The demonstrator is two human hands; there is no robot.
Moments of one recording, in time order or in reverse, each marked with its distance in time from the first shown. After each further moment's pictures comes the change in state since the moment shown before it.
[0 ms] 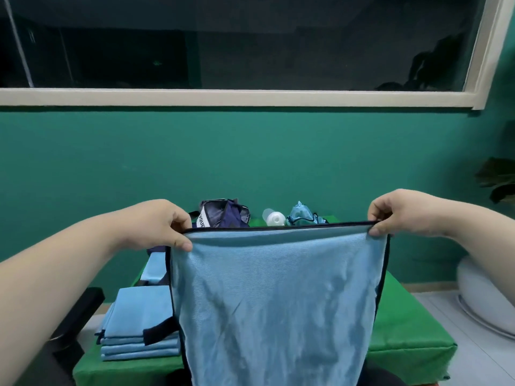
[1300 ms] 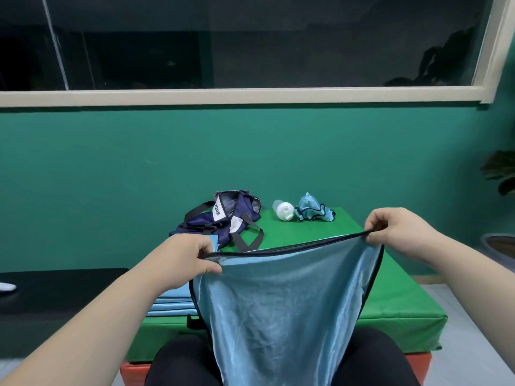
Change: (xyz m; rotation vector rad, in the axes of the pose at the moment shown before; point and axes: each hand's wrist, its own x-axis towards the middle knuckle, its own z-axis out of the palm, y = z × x) left_hand -0.089 0.033 0.085 -0.022 0.225 -0.133; right_hand -0.069 -0.015 0.070 0.250 0.272 0.094
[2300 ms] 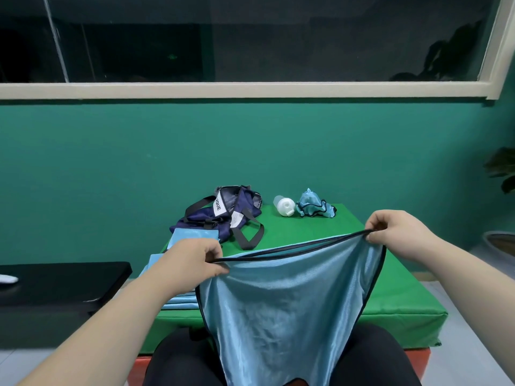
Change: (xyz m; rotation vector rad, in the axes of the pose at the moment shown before) left_hand -0.004 0.002 0.024 -0.092 0.003 -0.003; right_hand 0.002 0.009 0.012 -0.042 0.023 0.036
